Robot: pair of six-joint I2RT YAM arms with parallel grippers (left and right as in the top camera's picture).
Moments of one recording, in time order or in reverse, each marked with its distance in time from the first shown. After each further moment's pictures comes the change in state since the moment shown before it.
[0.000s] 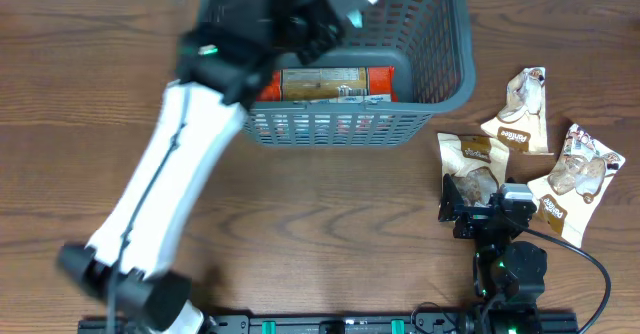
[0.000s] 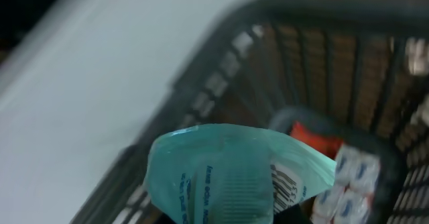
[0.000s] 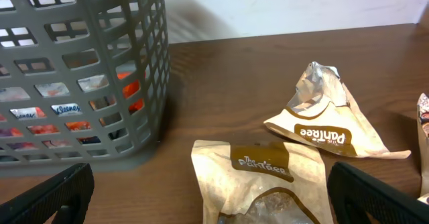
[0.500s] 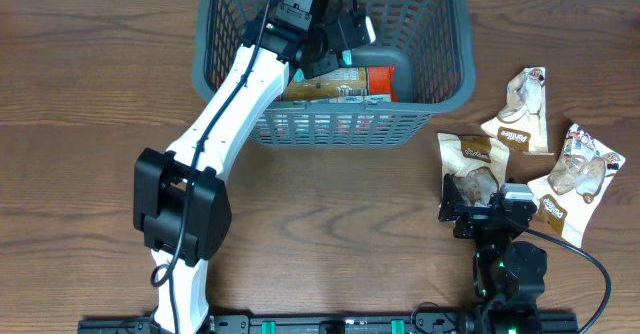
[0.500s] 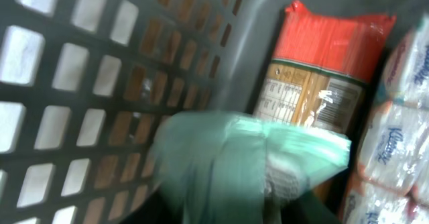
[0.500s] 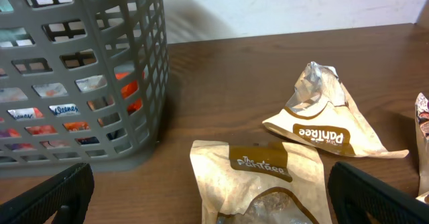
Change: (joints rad) left arm 0.033 0.319 0.000 -0.019 -0.063 0.180; right arm 0.000 0.000 0.000 0.000 0.003 0.000
